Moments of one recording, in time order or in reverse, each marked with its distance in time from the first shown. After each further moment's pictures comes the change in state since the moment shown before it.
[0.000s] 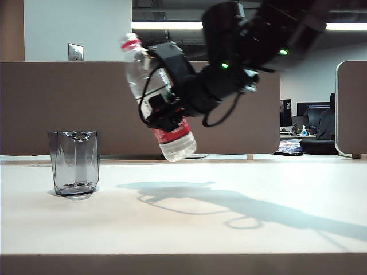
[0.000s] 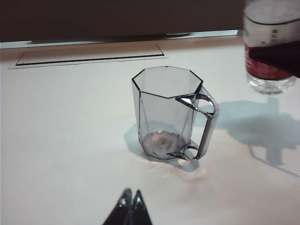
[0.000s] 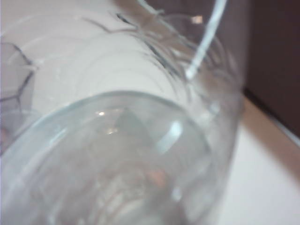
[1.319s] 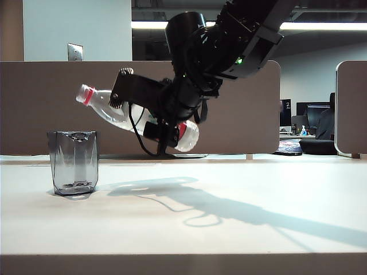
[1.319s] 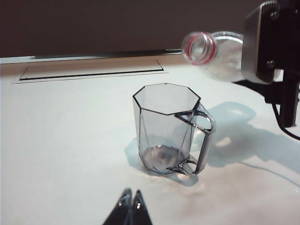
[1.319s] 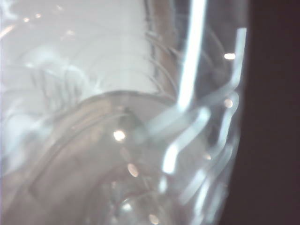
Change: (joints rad) left arm 0.002 -0.060 0.000 -0.004 0.000 0.000; right arm 0.080 0.120 0.158 -0.072 0.288 -0.676
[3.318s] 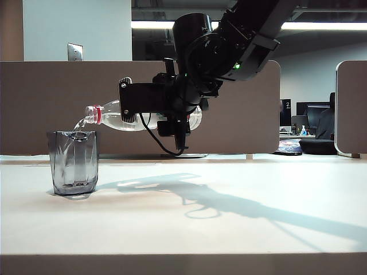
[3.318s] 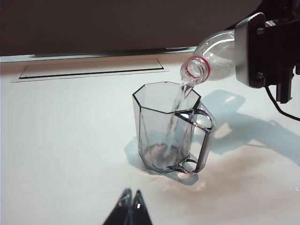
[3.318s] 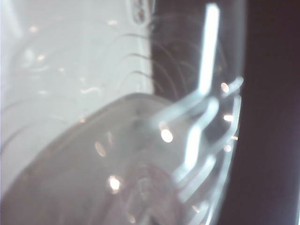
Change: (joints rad) left arm 0.000 0.006 0.000 0.000 0.000 0.000; right arm -0.041 0.043 0.073 0.052 -0.006 -0.397
